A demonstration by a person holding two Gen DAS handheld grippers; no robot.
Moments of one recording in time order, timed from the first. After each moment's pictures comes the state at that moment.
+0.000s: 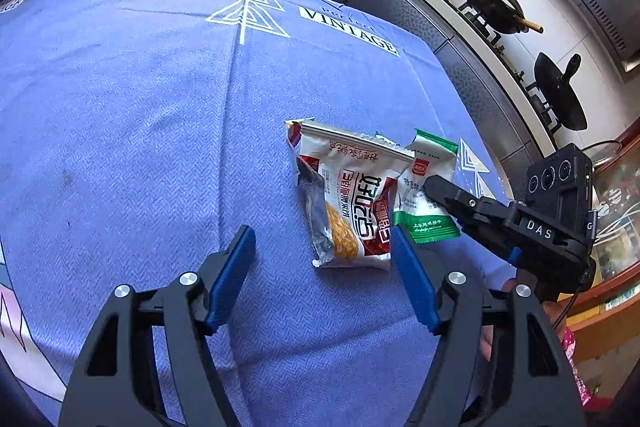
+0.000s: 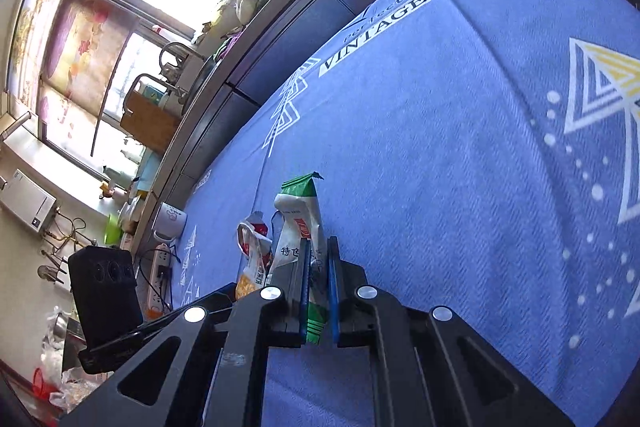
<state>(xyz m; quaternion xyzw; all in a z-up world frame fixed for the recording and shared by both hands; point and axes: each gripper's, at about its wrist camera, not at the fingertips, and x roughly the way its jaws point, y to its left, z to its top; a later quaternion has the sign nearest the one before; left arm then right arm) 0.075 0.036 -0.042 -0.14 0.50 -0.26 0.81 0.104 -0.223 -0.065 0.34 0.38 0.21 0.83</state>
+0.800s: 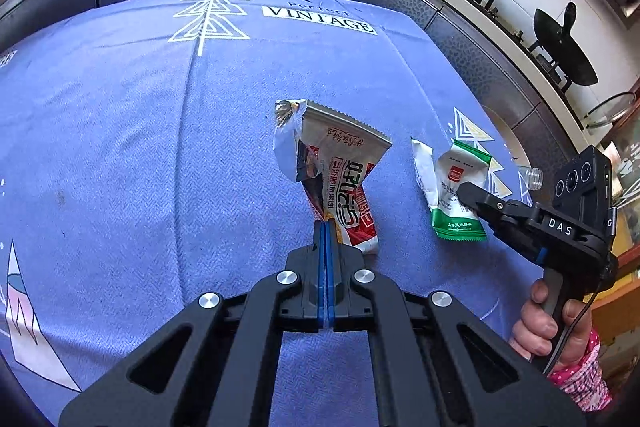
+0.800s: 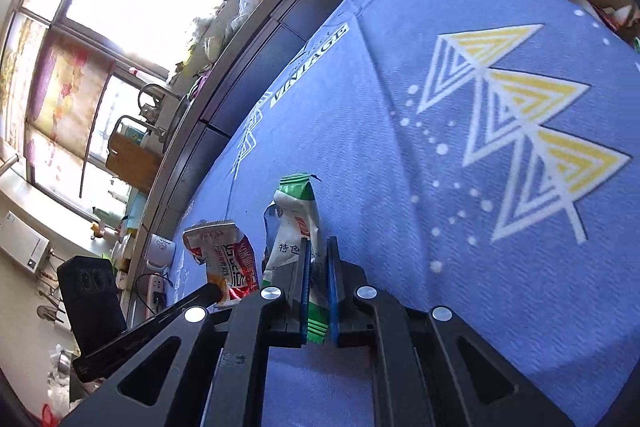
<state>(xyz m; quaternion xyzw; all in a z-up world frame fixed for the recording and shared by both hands) 0.057 -0.013 -0.025 -0.05 0.49 -0.25 0.83 0.051 -0.283 -0.074 0.39 0.36 0.14 0.84</state>
